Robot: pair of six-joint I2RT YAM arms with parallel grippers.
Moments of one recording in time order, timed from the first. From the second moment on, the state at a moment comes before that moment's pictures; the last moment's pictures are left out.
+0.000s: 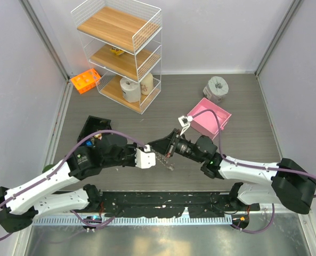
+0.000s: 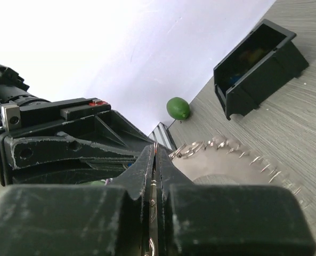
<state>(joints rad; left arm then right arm) -1.04 0.86 0.97 -0.74 0.04 0.68 0.96 1.21 0.51 0.85 -0.21 0.90</state>
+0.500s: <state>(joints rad) -1.05 0.81 0.92 -0.64 0.11 0.61 0.96 1.17 0.42 1.04 -0.05 0.93</state>
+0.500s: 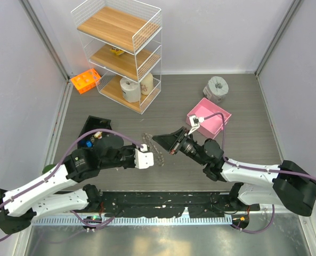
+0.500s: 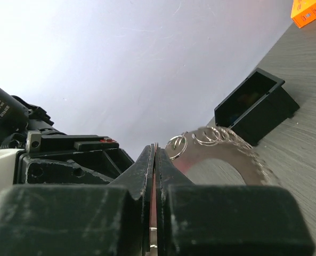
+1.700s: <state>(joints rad) -0.14 1.25 1.04 -0.71 -0.27 -0.15 0.96 0.57 0.45 0.25 0.20 0.39</state>
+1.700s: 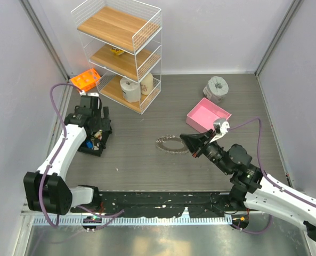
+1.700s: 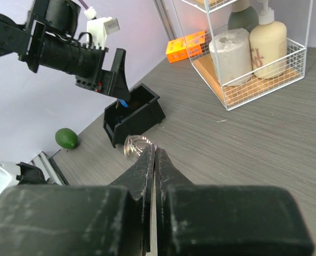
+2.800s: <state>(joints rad) -0.13 0.73 0.87 -0.80 -0.10 -0.25 0.73 0.97 0.84 -0.12 0.25 0.41</state>
